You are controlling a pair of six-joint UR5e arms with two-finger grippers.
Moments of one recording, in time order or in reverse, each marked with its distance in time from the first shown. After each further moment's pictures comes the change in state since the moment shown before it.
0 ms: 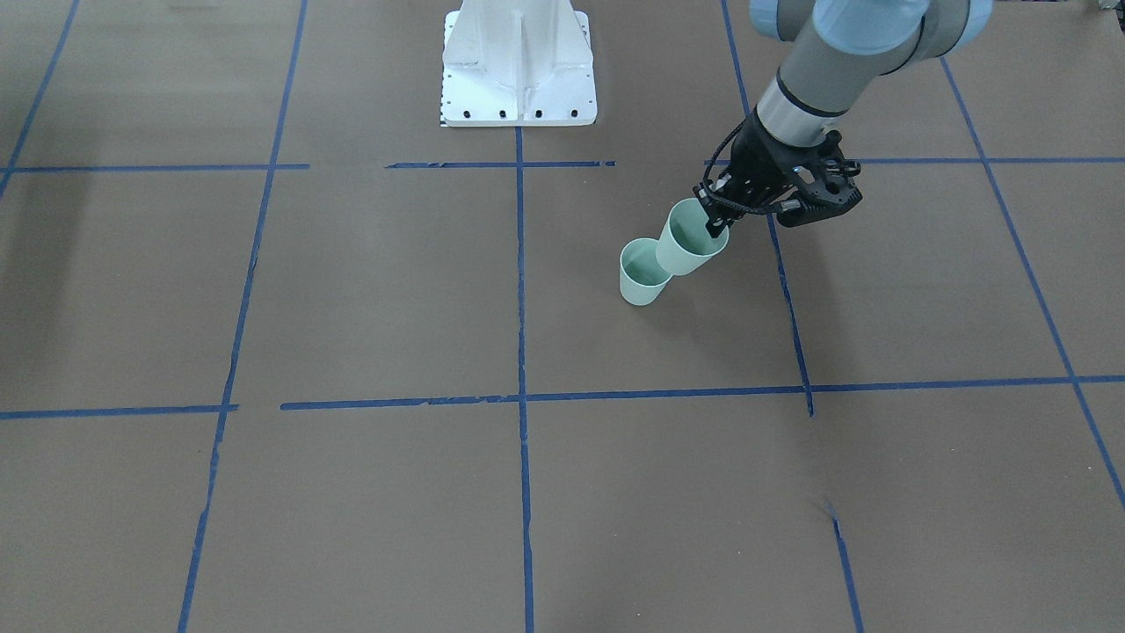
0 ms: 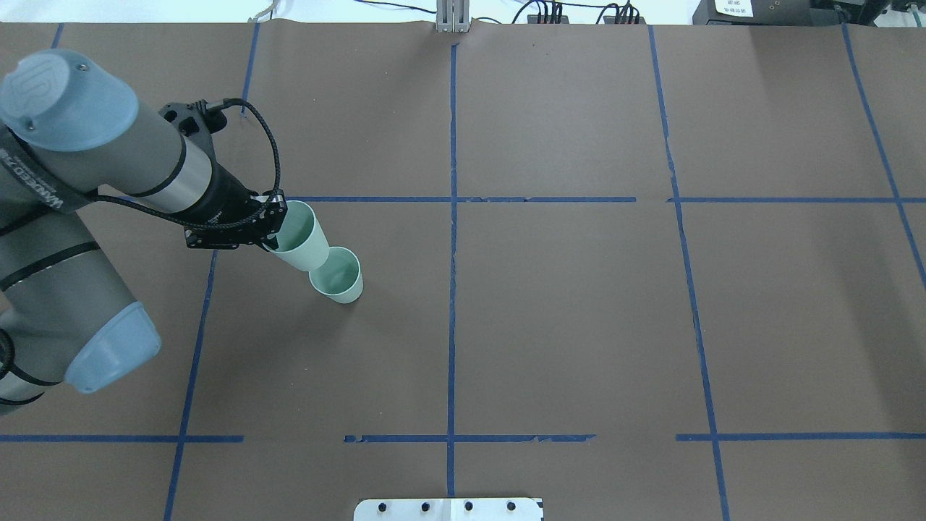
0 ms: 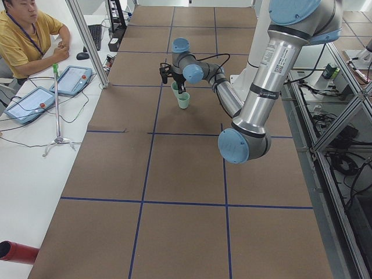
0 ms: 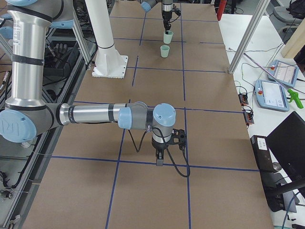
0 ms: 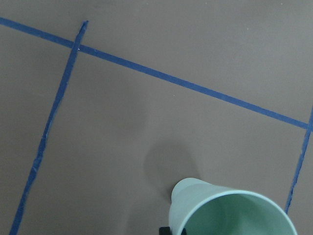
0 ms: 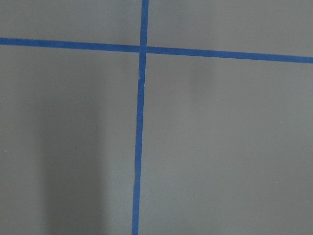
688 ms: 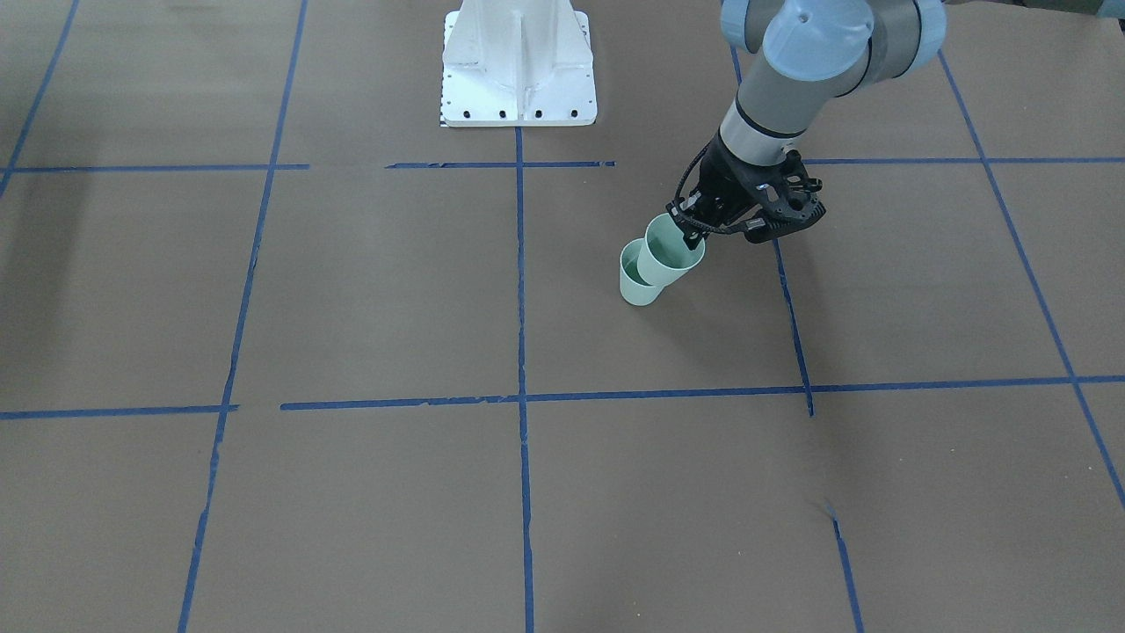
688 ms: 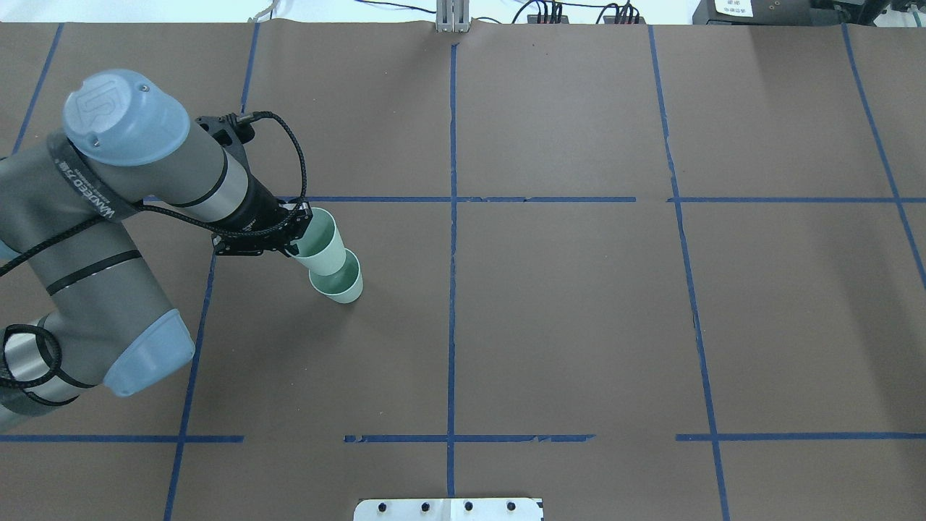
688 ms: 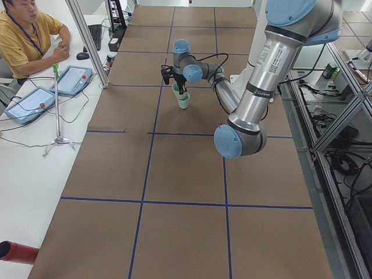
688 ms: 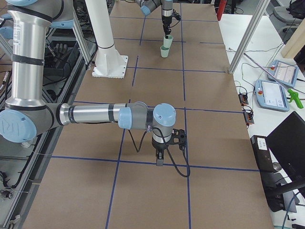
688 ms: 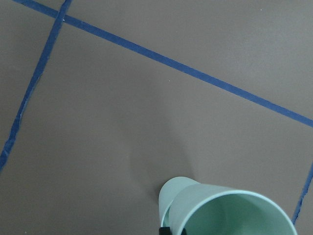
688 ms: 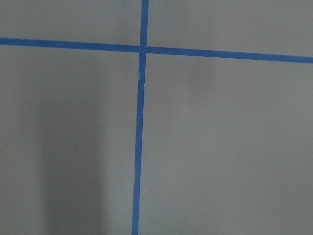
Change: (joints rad) left arm 0.034 -0.041 0.050 0.003 0.035 -0.039; right arm 0.000 0.000 0.000 0.000 0.000 0.000
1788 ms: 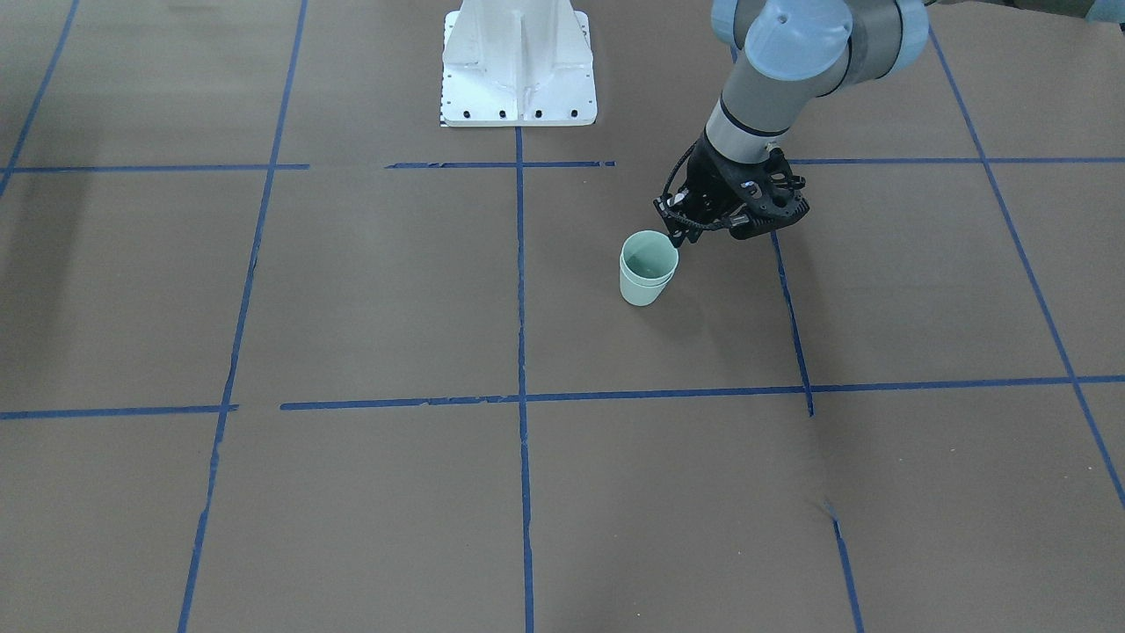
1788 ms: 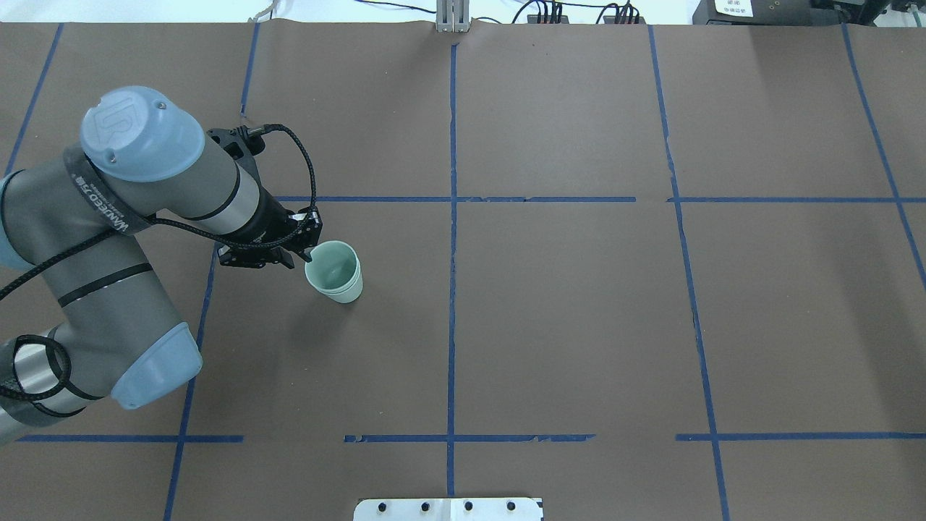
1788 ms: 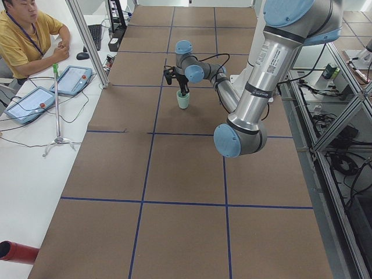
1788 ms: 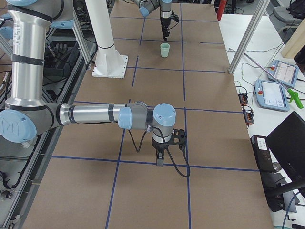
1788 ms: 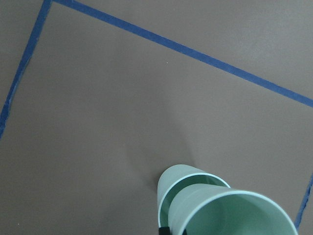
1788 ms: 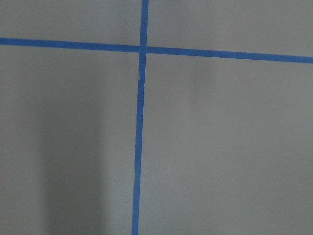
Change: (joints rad) left arm 0.028 -0.001 -0.005 -0.003 0.025 -0.026; right arm 0.001 0.000 0.000 0.000 0.000 0.000
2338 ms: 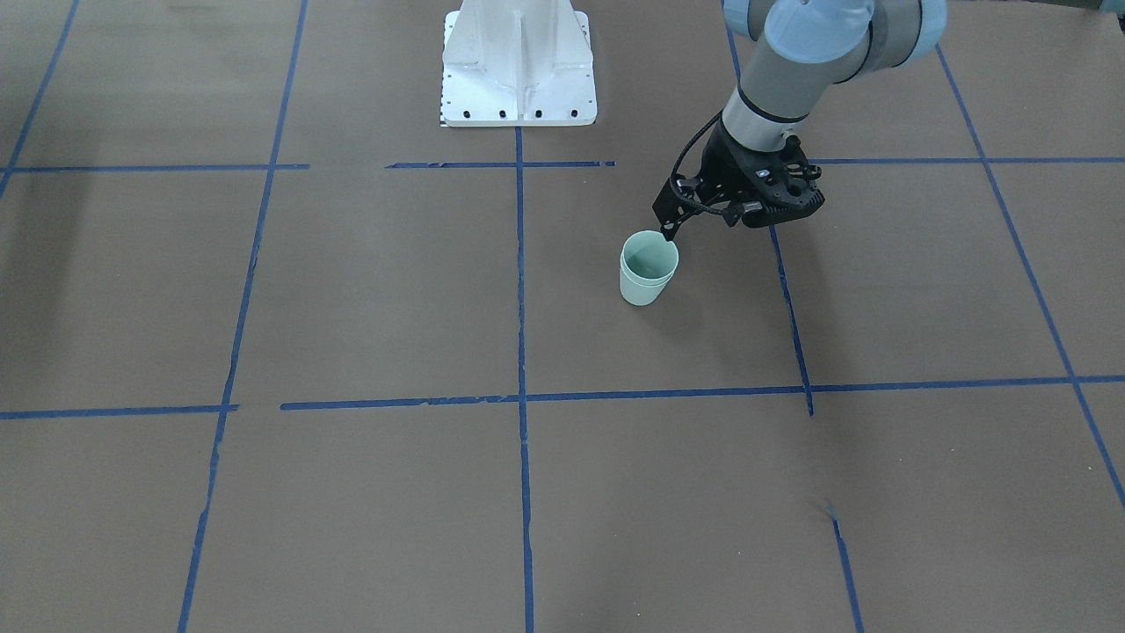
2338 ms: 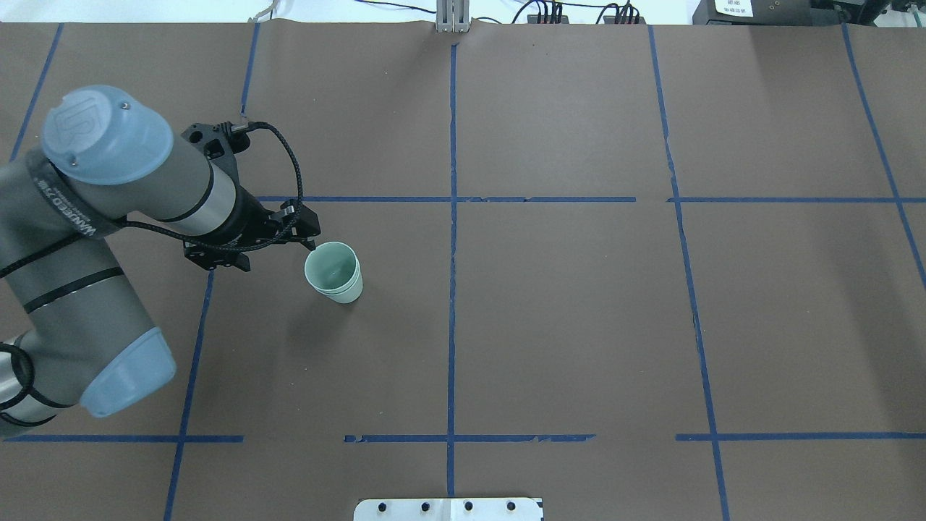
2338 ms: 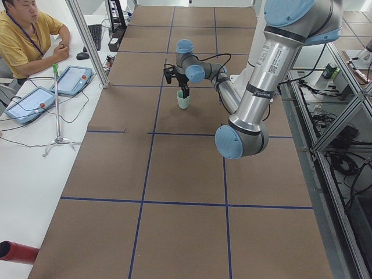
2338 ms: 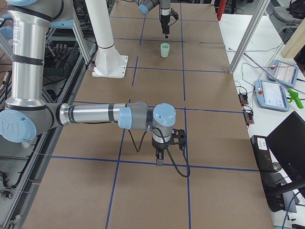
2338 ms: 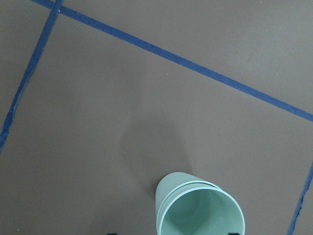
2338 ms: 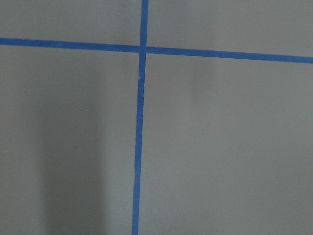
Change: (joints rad) left arm -0.024 0.076 -0.068 -0.009 -0.004 0.153; right arm 0.000 0.000 0.000 0.000 0.000 0.000
